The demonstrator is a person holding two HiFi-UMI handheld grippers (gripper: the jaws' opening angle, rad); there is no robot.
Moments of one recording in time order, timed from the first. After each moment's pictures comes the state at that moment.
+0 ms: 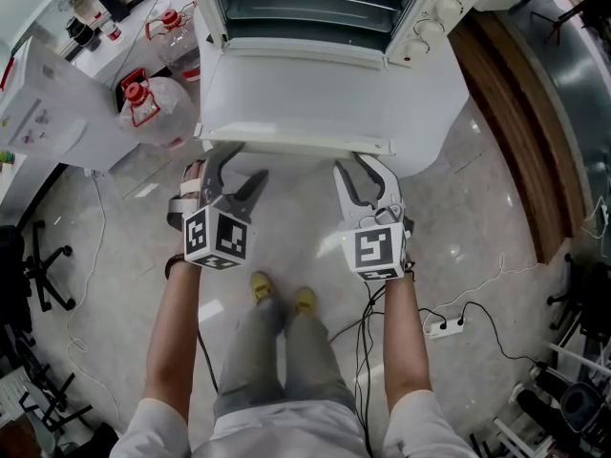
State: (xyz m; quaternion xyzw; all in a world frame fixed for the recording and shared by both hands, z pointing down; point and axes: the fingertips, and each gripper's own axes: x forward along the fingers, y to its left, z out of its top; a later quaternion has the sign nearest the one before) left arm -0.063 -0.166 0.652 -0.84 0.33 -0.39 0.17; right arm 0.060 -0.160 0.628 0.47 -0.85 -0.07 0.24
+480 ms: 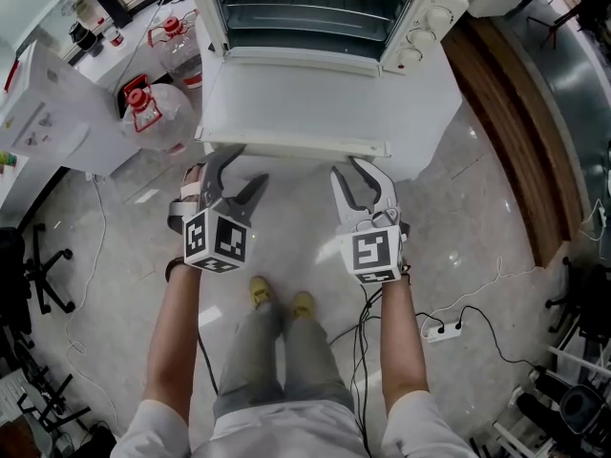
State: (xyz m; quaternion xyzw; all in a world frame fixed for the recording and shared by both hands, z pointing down) left arm -0.059 -0.161 0.631 -0.85 0.34 -0.38 0.17; right arm 0.061 -0.154 0.617 0.47 -0.85 -0.06 0.23
